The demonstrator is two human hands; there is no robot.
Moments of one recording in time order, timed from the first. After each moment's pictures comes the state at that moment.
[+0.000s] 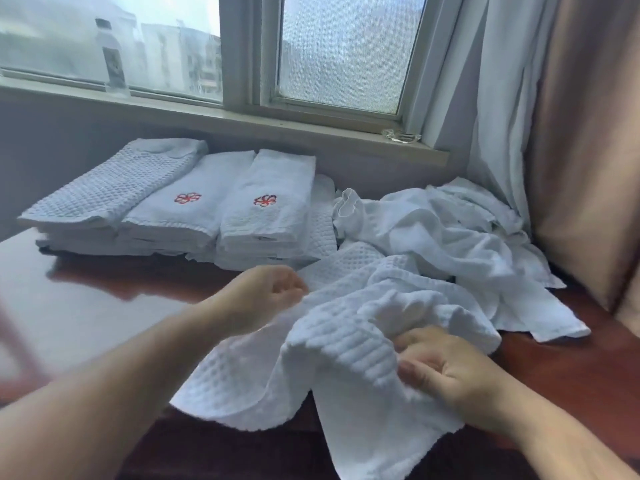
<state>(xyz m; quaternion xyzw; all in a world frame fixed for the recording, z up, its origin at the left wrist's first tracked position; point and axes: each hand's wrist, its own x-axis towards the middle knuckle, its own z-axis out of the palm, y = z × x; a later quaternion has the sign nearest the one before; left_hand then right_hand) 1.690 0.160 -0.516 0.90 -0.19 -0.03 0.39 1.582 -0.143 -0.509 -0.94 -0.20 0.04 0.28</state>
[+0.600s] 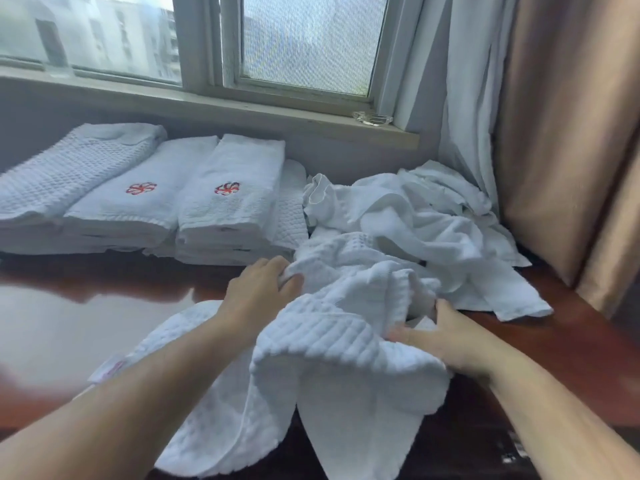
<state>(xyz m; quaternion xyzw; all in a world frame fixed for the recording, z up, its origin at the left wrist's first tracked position) 1.701 0.098 -0.543 0.93 -0.12 0.05 0.34 1.593 -0.169 -0.500 -0.87 0.13 0.08 0.47</state>
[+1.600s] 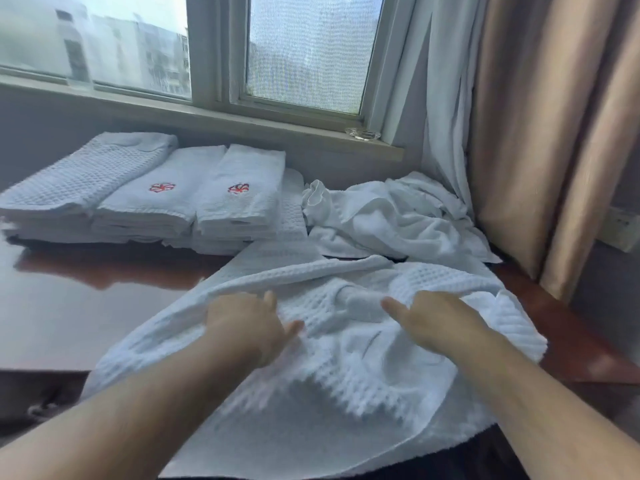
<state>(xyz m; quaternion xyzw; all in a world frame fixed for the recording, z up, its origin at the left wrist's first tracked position) 1.609 0.116 -0.529 0.99 -0.08 -0.06 -0.06 1.560 -0.138 -0.481 -0.98 0.19 0.06 0.07</state>
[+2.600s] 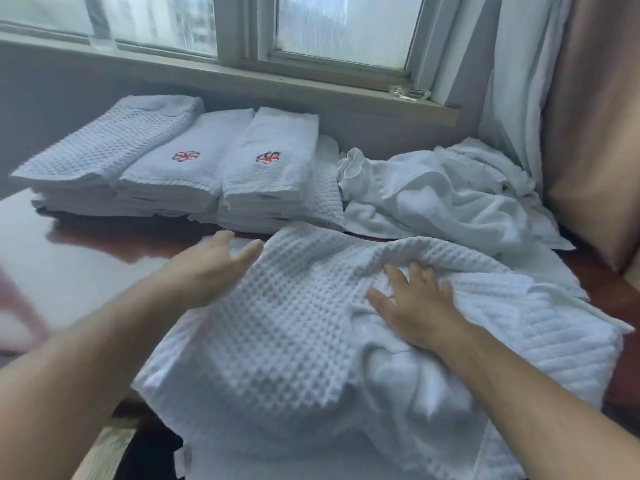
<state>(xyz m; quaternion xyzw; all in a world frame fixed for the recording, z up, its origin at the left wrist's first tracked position) 1.677 0.214 -0.534 0.96 0.03 -0.08 0.26 1.649 -0.116 -0.572 -1.00 0.06 0.05 0.04</state>
